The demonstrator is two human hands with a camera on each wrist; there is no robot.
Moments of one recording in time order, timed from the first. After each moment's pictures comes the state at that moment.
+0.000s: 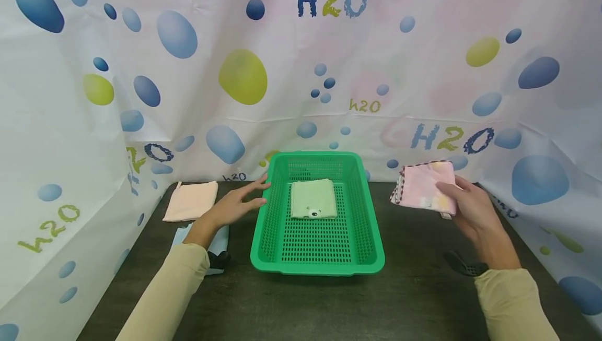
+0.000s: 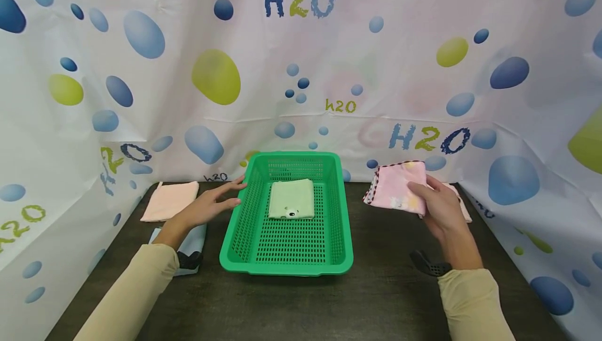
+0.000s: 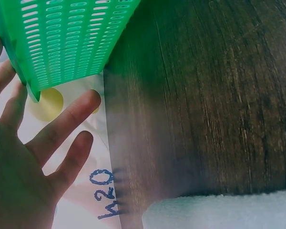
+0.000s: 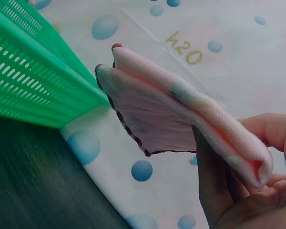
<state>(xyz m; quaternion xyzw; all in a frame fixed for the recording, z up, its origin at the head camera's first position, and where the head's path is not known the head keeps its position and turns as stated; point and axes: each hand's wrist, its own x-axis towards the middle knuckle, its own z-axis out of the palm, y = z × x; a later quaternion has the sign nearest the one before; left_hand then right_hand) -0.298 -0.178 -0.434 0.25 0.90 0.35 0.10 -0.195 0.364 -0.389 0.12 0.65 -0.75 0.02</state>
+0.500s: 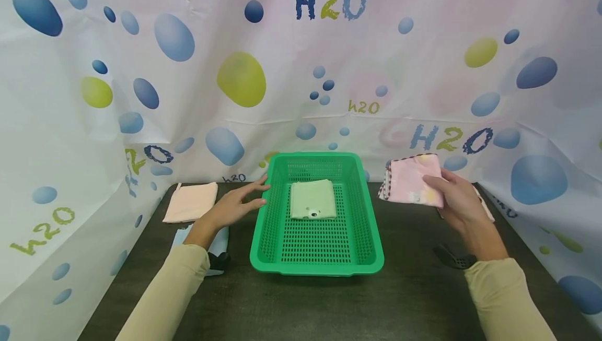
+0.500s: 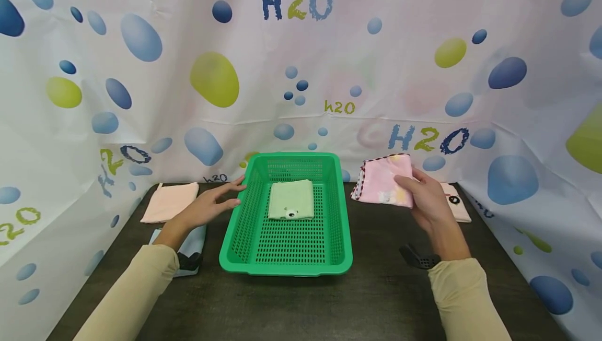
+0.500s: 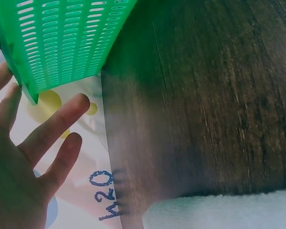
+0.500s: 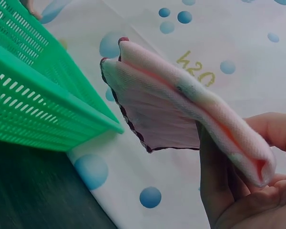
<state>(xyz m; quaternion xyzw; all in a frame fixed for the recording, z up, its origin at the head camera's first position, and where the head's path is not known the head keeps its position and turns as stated) -0.299 -0.178 -0.432 0.25 0.91 0.33 0.09 -0.207 0.343 -0.372 0.10 0.64 -0.76 0.05</state>
